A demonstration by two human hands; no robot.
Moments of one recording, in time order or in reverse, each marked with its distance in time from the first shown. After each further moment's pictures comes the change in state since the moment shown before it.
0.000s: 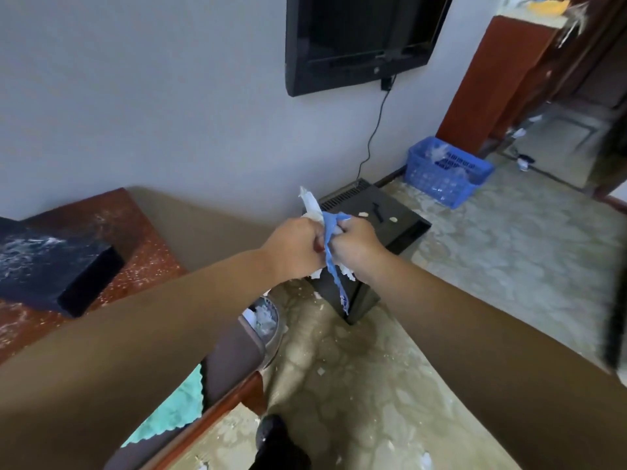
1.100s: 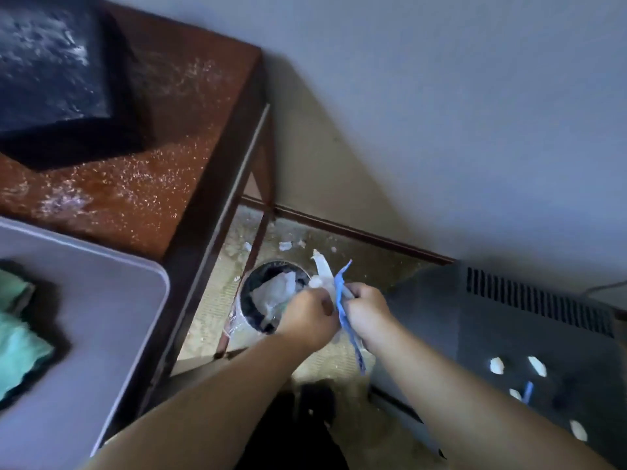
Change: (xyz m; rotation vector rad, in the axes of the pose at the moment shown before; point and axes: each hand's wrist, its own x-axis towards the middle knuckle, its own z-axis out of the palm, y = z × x) left_hand 0.193 -0.202 0.189 -0.646 0.332 -1.187; right_hand 0.332 0.154 0.144 -0.498 -0.801 0.280
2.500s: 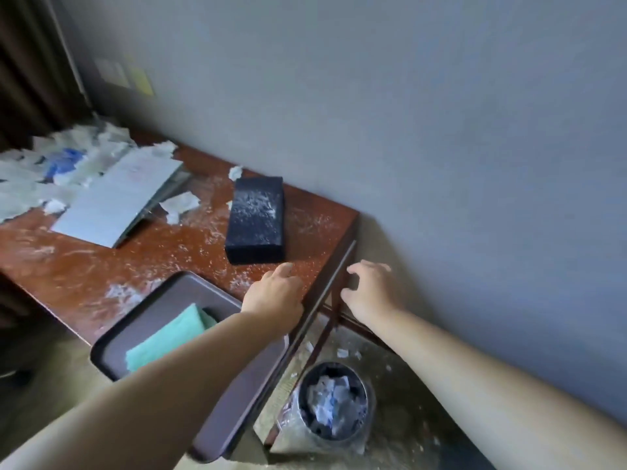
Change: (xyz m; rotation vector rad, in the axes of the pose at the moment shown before) left_hand -0.133 0.027 -0.224 0.550 0.555 0.053; right_hand -0.139 -0.188 0.016 -0.768 0.166 -0.897
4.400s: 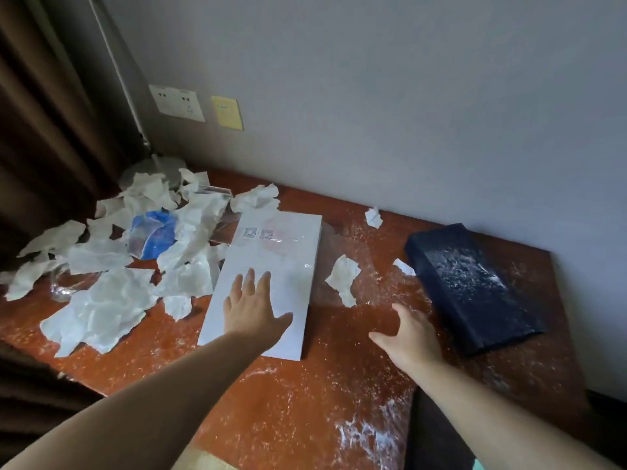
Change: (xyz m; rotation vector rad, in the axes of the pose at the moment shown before) left_hand 0.171 -0.496 -0.105 -0.011 -0.030 -0.190; right_hand 0.186 -0.344 0.236 0.053 -0.033 0.484
